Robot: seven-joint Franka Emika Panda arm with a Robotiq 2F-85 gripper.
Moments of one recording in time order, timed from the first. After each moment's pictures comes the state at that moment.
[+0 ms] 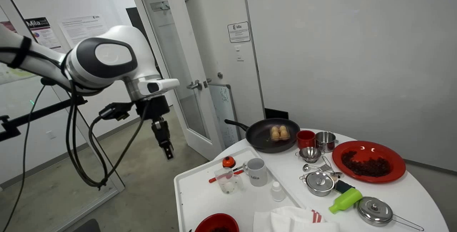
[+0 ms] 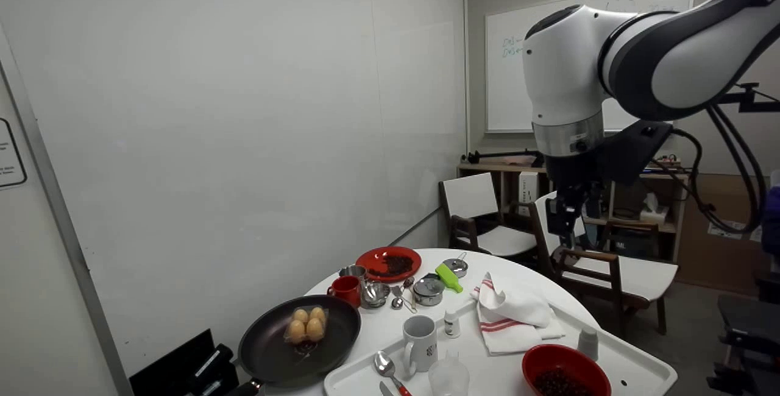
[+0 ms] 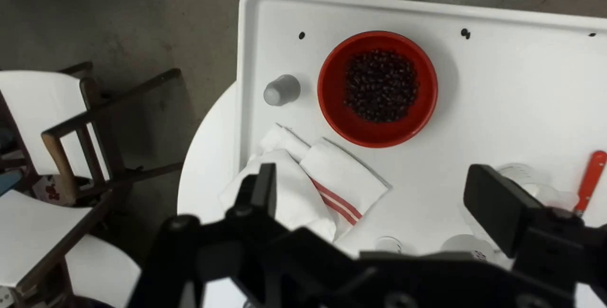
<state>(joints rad) -0.09 -0.12 0.18 -2.42 -0.33 2.14 0.64</state>
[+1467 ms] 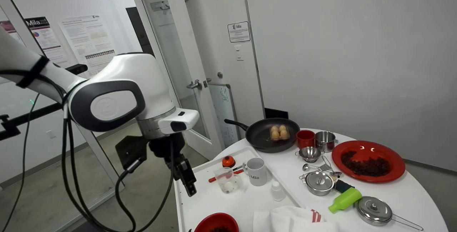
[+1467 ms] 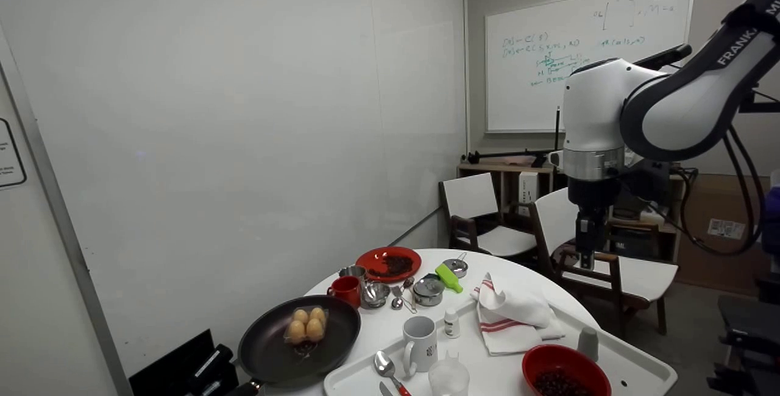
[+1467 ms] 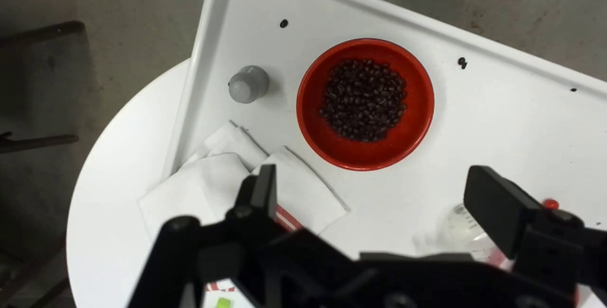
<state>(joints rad) -0.10 -0.08 -0.04 -2.60 -0.19 2.50 0.10</state>
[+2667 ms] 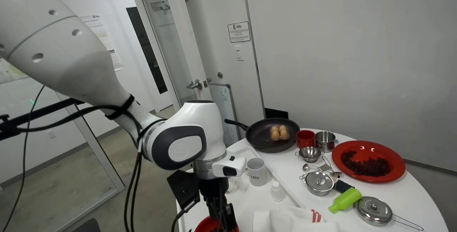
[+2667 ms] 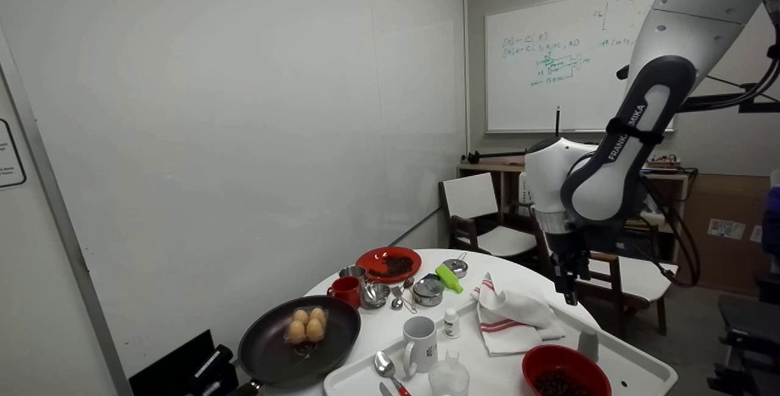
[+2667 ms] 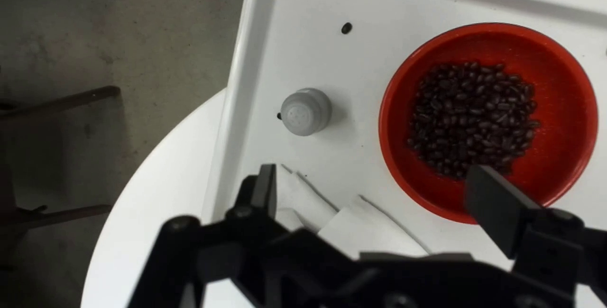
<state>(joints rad) -0.10 0.41 -0.16 -2.33 -0.24 2.55 0.16</state>
